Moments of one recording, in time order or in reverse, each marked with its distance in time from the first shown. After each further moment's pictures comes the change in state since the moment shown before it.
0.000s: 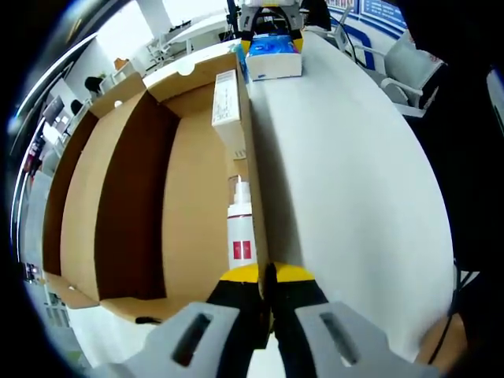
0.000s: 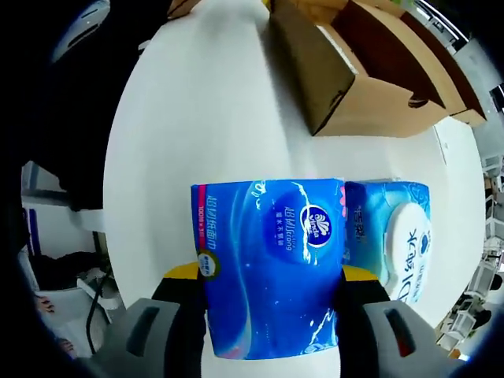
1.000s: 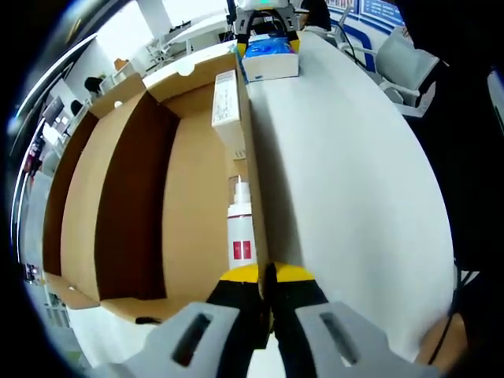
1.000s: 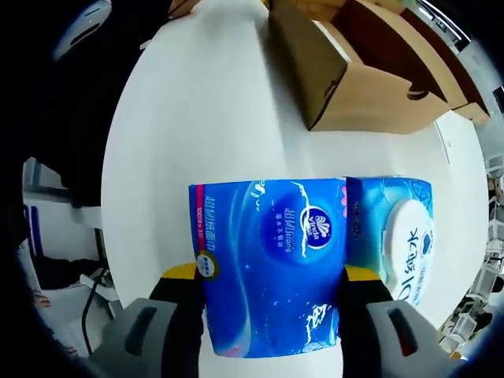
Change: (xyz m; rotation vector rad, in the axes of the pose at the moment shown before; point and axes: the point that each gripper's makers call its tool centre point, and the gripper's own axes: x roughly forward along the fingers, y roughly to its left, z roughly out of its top) left arm 0.000 -0.001 0.000 0.005 -0.003 0.000; right arm 0.003 -0.005 -0.002 -0.006 -0.004 0.016
